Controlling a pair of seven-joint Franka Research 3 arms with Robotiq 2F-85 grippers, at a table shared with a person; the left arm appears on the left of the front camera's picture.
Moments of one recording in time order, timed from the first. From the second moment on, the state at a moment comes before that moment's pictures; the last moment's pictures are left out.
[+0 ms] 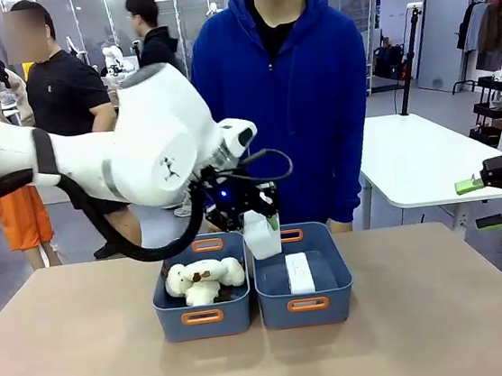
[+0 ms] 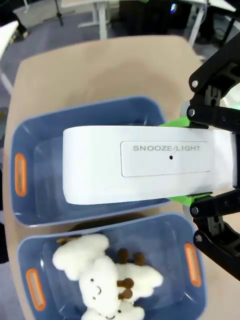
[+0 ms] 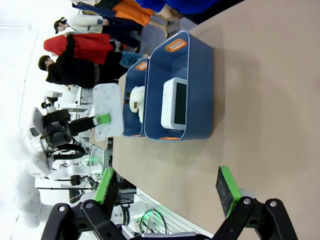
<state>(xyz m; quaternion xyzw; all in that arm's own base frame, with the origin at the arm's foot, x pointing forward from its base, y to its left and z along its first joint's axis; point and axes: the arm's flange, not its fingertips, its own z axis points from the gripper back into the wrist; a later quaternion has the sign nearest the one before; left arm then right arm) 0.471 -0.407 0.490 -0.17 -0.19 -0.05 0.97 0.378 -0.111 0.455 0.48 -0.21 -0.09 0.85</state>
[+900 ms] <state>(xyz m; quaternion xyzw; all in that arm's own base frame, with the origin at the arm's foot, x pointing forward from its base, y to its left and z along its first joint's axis) 0.518 -0.440 0.411 -0.12 -0.13 -0.03 0.98 0.378 -0.111 0.455 0.48 -0.21 -0.09 0.85</state>
